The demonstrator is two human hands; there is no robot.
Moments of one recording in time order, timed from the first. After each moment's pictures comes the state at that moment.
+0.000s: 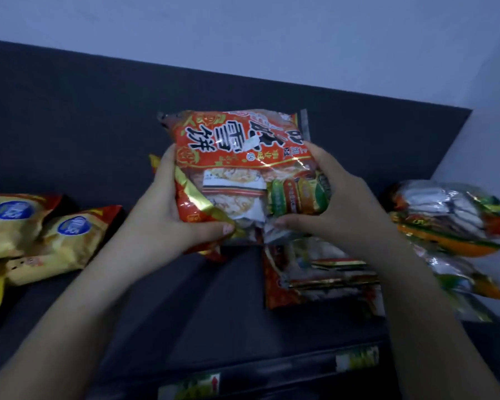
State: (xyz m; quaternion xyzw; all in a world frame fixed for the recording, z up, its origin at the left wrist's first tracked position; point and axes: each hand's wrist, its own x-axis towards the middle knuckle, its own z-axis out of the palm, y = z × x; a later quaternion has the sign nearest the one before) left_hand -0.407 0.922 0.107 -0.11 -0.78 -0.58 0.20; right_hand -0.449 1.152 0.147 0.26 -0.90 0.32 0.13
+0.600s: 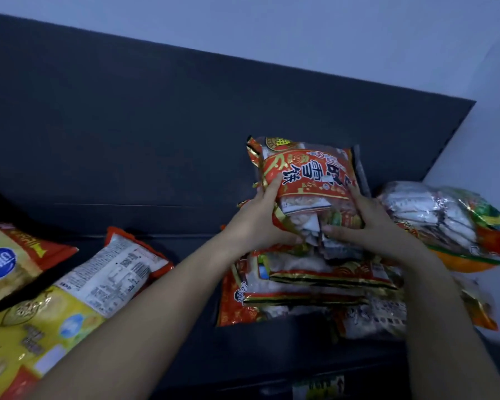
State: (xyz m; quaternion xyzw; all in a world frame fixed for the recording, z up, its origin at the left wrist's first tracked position) left_hand -0.574 1.080 0.053 -0.14 -0.89 -0.42 0.03; right_hand -0.602 1.312 0.071 0.11 -0.96 0.24 -0.01
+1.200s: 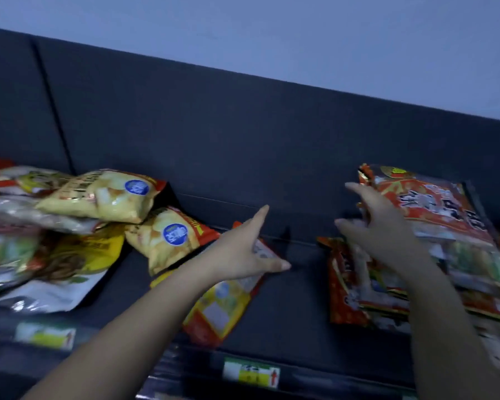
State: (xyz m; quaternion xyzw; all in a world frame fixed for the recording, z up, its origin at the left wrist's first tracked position) left_hand -0.410 0.885 0.049 -0.02 -0.92 -0.39 0.05; right_hand -0.490 1.096 0.108 0.28 -0.91 0.28 0.14
